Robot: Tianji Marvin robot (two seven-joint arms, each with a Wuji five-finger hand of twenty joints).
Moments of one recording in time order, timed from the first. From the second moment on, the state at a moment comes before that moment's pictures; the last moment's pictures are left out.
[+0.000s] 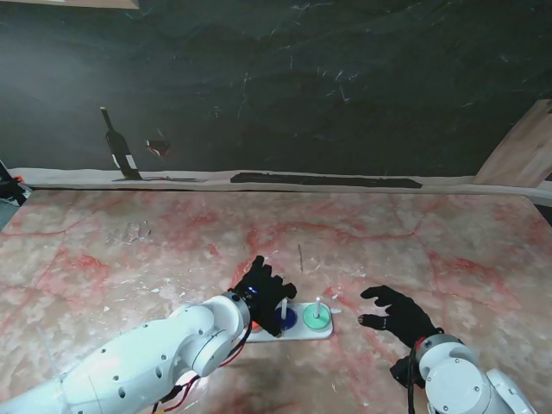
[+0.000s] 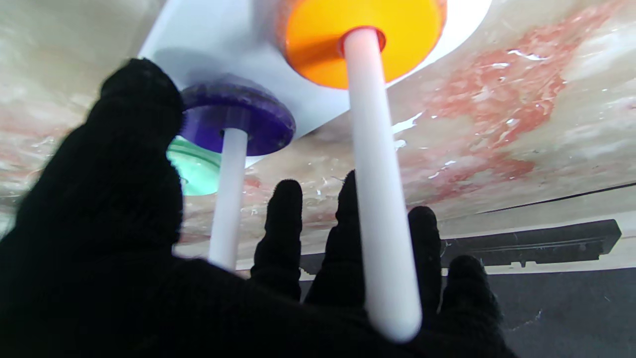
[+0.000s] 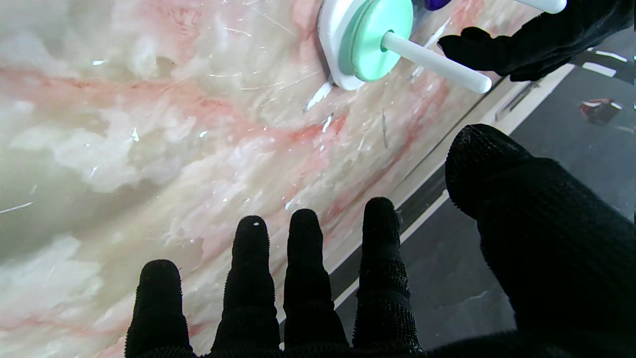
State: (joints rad) left arm 1.06 -1.09 -0.45 -1.46 0.94 0.22 -0.15; right arm -1.92 -1.12 1.47 -1.93 -0.37 0.40 0.09; left_hand 0.61 -0.65 0.42 -0.02 0.21 0.04 0.63 0.63 0.44 0.20 0.53 0.67 0.15 0.31 0.40 0.58 -0.07 0.22 0.10 0.45; right_hand 0.48 -0.75 0.93 -0.12 0.38 -0.15 0.64 0.40 0.33 0.06 0.71 0.35 0.24 0.08 0.59 0.37 -0.14 0.37 0.73 0.24
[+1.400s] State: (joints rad) left arm 1.02 -1.12 -0.37 -1.36 0.86 0.23 -0.08; right arm -1.91 -1.12 1.47 -1.92 -0.36 0.41 0.09; left_hand 0.59 -0.59 0.40 -0.03 0.31 0.05 0.72 0.65 0.54 0.18 0.59 0.73 0.20 0.29 0.45 0.62 -0.07 0.22 0.10 0.45; right_hand 0.48 -0.75 0.93 -0.12 0.38 -0.15 0.64 0.40 0.33 0.06 0.71 0.35 0.24 0.08 0.59 0.37 -0.14 0.37 0.73 0.24
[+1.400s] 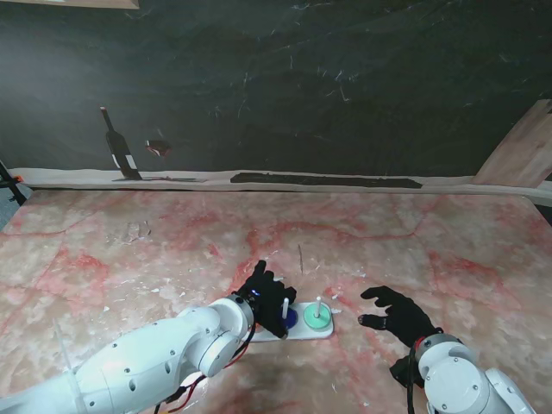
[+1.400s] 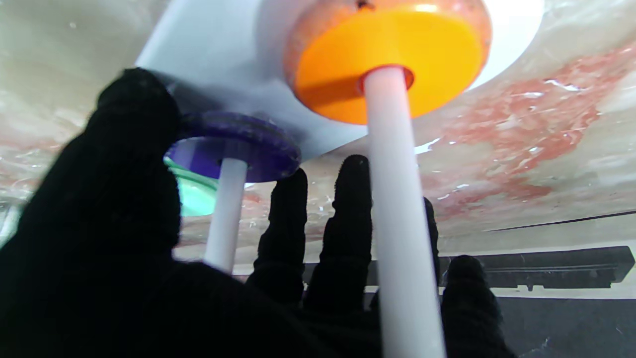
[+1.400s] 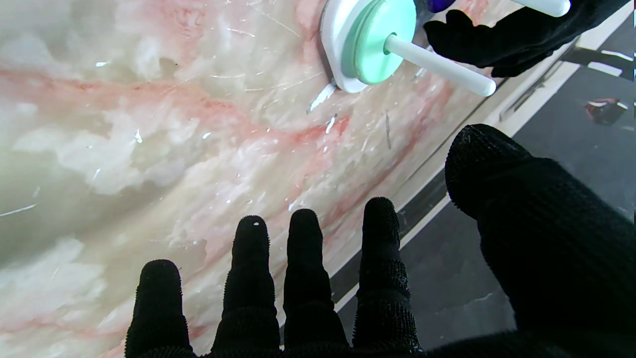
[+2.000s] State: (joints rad) left arm 1.02 -1.13 -0.37 -1.35 0.86 0.24 -0.05; right arm -1.91 -1.12 1.46 -1.91 -0.36 0.41 0.08; left_hand 0.59 -0.56 0.40 -0.03 0.34 0.04 0.76 0.70 0.62 0.17 0.63 0.76 0.25 0.27 0.49 0.64 -0.07 0.21 0.13 0.51; right_hand 0.48 -0.75 0.93 -0.12 0.38 -0.15 0.65 0.40 0.33 0.06 0.72 0.35 0.24 0.09 0.59 0.37 -0.14 0.37 0.74 0.24
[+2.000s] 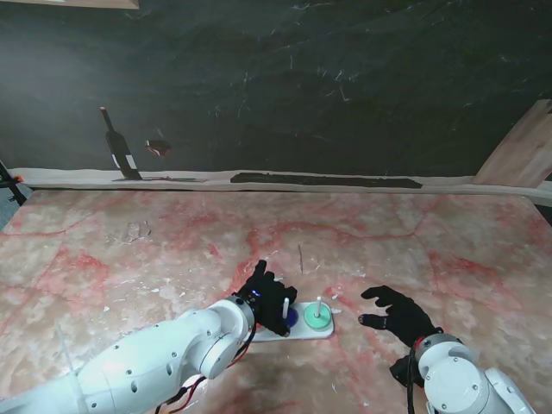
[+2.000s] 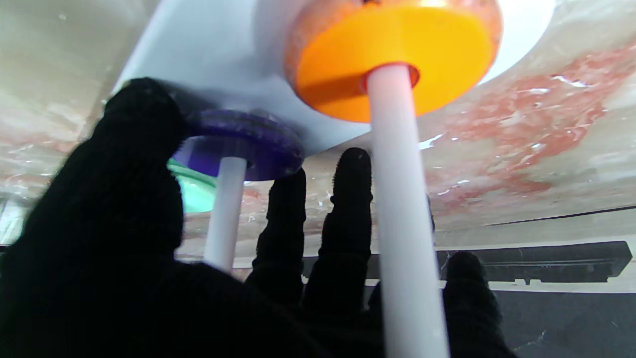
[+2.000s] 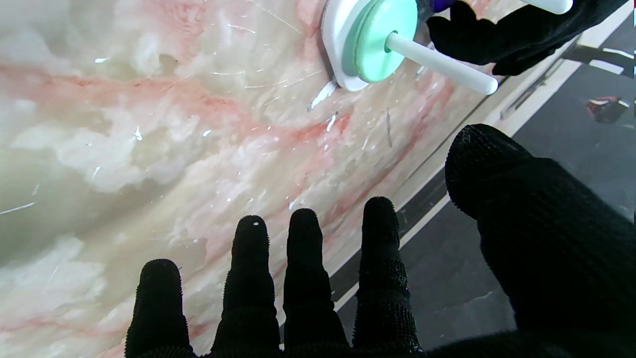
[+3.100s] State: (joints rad) left arm 1.05 -1.14 -0.40 -1.33 0.85 0.19 -0.01; right arm -1.91 -1.12 1.47 -1.91 -0.36 0.40 0.06; left_hand 0.59 -0.60 0.52 -0.03 0.39 0.03 0.81 0.72 0.73 0.08 0.63 1.01 0.32 0.23 0.54 0.67 -0.07 0.20 0.17 0.59; right_hand 0.48 -0.75 0.93 -0.12 0.38 -0.13 0.65 0.40 0.34 0.06 0.72 0.35 0.26 0.09 0.61 0.38 -0.14 0.37 0.77 0.25
